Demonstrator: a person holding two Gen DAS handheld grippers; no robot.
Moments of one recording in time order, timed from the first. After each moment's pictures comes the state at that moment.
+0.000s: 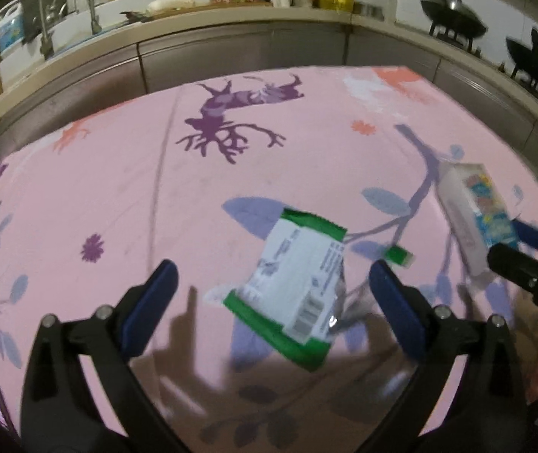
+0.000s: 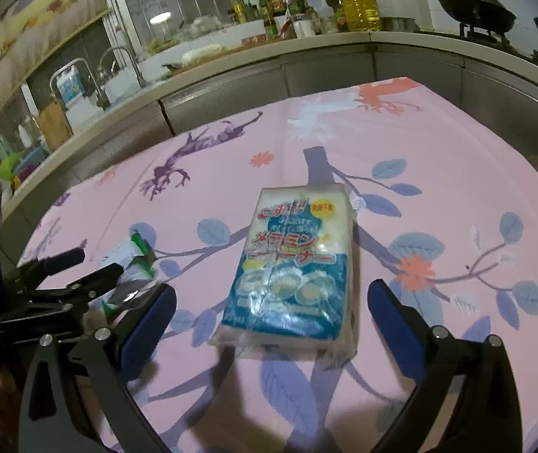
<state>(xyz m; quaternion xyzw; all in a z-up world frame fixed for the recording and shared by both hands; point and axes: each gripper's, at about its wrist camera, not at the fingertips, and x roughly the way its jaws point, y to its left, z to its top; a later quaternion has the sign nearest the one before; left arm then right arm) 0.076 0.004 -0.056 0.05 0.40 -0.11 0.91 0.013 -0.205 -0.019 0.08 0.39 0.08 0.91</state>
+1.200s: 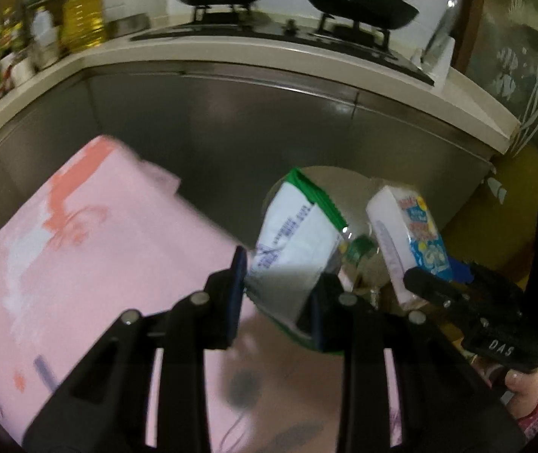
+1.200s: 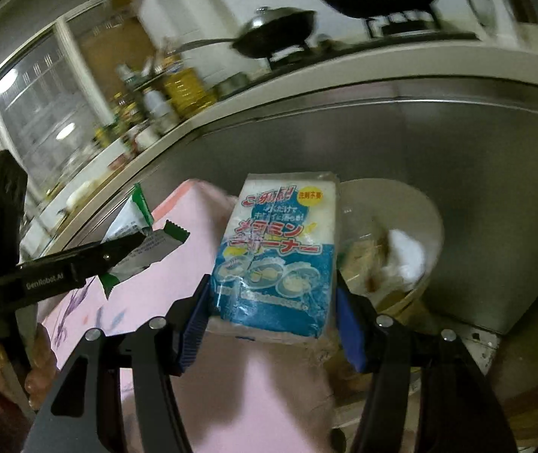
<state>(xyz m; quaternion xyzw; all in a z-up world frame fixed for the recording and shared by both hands) 0.139 -0.415 0.025 0.14 0.38 -0.42 0.81 -0.032 -0.549 0.020 0.25 0.28 -0.11 0.92</state>
